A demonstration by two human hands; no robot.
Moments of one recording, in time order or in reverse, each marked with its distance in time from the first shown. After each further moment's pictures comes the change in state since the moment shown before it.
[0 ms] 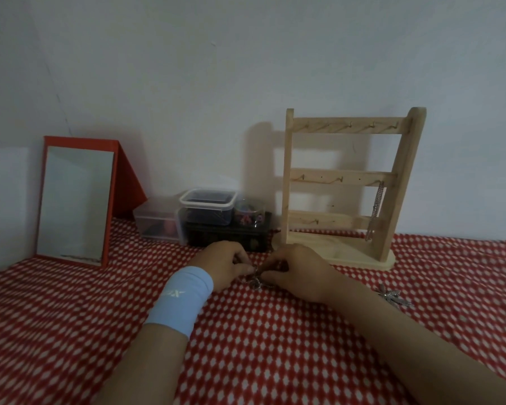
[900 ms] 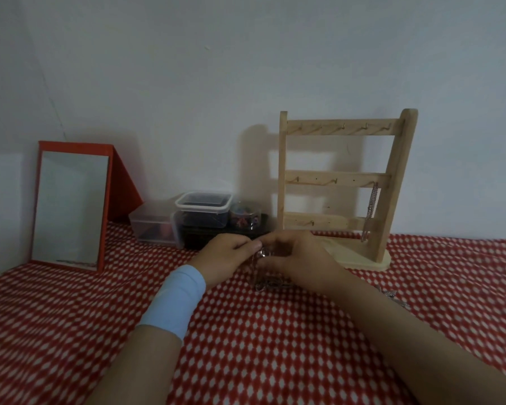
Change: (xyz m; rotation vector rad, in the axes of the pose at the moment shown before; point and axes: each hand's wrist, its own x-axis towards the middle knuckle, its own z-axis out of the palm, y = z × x) left_hand -0.002 0.023 -0.010 -0.397 0.041 0.086; right_hand -0.004 -0.008 -0.015 0.437 0.183 0.015
